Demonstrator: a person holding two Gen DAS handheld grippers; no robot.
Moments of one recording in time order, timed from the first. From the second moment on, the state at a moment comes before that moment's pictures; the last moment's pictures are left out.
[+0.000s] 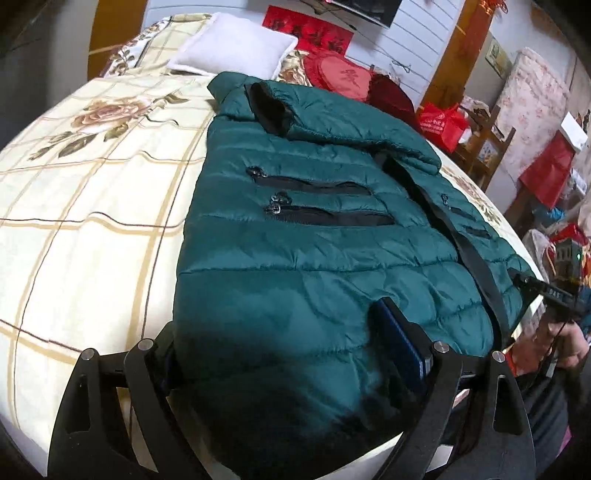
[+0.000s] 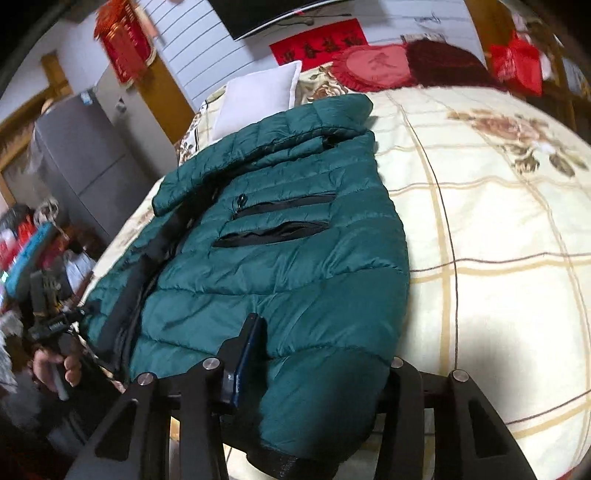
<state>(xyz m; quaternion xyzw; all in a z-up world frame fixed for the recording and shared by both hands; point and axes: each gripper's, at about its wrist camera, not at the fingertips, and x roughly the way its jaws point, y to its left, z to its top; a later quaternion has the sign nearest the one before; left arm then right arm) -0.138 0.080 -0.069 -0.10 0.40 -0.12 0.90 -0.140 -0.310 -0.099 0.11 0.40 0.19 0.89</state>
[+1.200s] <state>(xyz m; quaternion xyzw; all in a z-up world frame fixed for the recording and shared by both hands) -0.143 0.091 -0.069 -0.15 0.39 -0.10 0.90 -0.154 -0.287 -0.091 0.04 0.39 0.16 0.90</state>
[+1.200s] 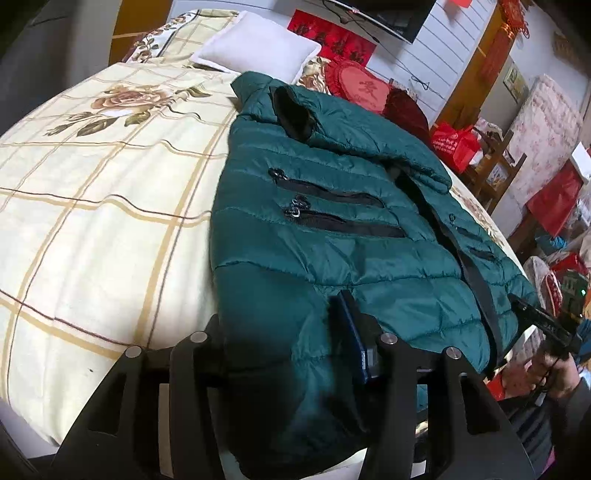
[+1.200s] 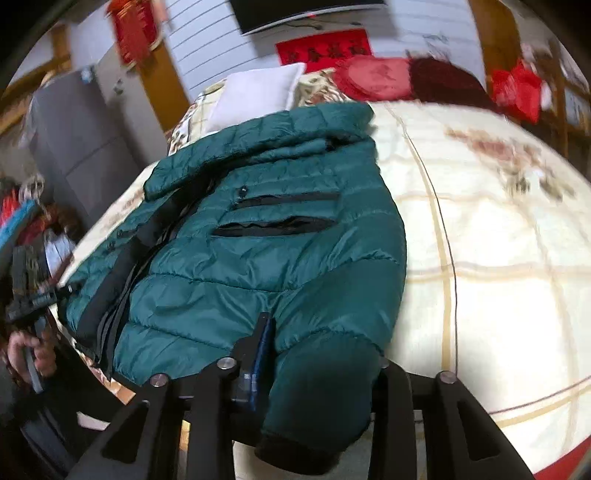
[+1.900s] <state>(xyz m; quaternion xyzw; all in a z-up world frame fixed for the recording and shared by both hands) -0.182 0.121 -0.044 -0.15 0.40 -0.08 0.90 -0.204 -0.293 -0.069 0.16 0.36 0.10 0.91</state>
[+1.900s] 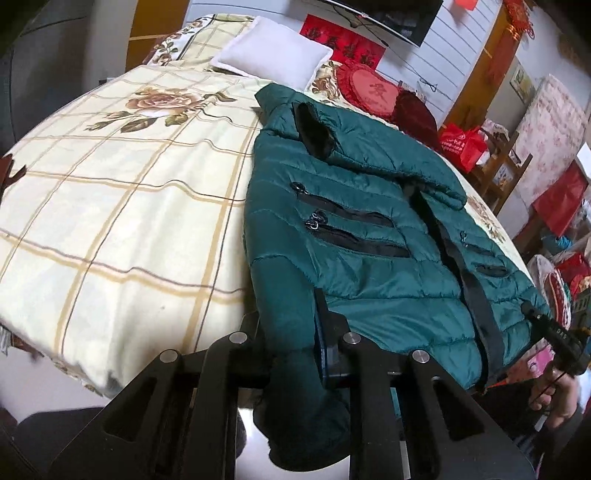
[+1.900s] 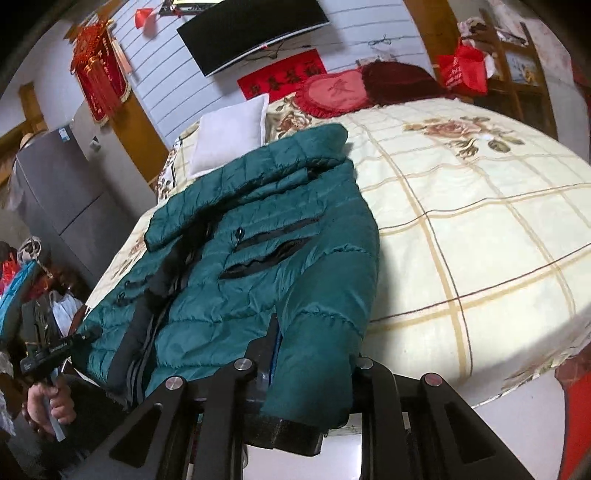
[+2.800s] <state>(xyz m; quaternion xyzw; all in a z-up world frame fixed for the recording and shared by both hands) -0.216 0.166 0.050 -0.22 0.31 -0.12 0.92 -0.228 -0.325 0.019 0.14 0.27 0.09 0.95</state>
